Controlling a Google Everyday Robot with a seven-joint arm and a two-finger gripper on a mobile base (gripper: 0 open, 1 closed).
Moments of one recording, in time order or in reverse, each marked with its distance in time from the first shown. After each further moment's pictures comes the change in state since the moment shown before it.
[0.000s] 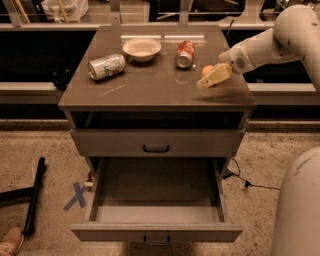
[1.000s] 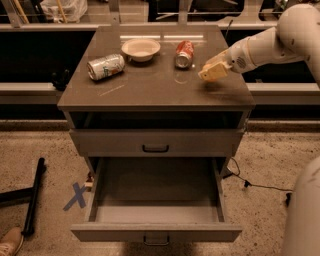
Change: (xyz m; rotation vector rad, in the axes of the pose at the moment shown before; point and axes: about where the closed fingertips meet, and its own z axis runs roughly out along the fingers) arm -0.012 0.011 -0.005 -0.017 -0.048 -0.042
